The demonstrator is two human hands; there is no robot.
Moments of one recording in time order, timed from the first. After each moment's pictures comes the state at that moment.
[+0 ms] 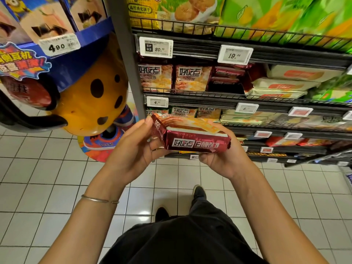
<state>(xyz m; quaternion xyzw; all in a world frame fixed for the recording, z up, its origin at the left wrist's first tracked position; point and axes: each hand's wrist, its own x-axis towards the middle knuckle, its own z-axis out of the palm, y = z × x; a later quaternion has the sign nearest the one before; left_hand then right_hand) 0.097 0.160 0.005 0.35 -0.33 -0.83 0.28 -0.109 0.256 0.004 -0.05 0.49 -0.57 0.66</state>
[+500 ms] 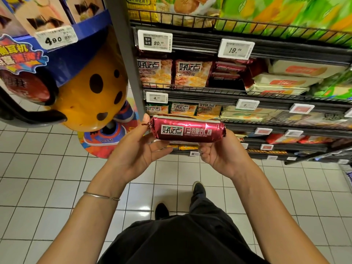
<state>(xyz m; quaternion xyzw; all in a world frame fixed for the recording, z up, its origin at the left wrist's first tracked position) 0.094 0.165 -0.006 0.40 -0.28 -0.84 0.26 -0.111 0.262 0.002 -0.07 0.53 -0.53 0.66</state>
